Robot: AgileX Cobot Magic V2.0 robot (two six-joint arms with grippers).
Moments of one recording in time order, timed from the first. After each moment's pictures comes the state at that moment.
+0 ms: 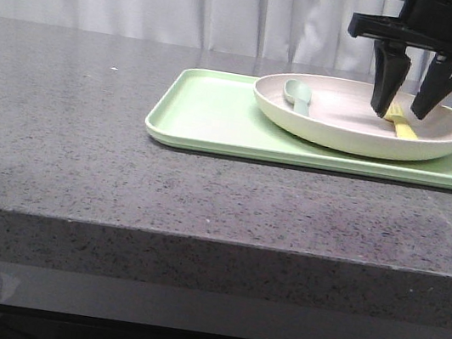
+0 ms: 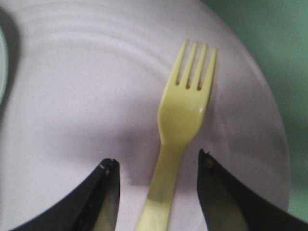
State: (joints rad) left arm -0.38 0.79 -0.85 -0.22 0.77 0.20; right arm 0.17 2.06 -1.95 0.06 1.24 0.16
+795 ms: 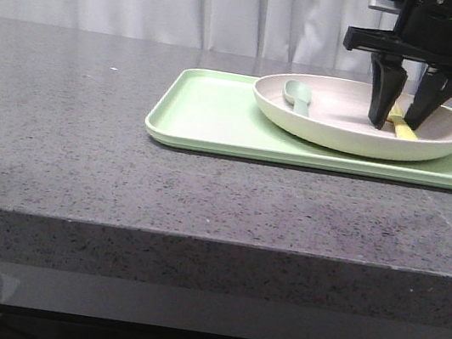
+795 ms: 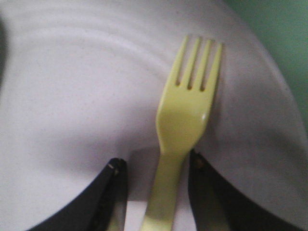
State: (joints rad) left arm -0.38 0.79 -0.85 -0.22 0.77 0.20; right arm 0.17 2.09 -1.95 0.06 1.24 0.16
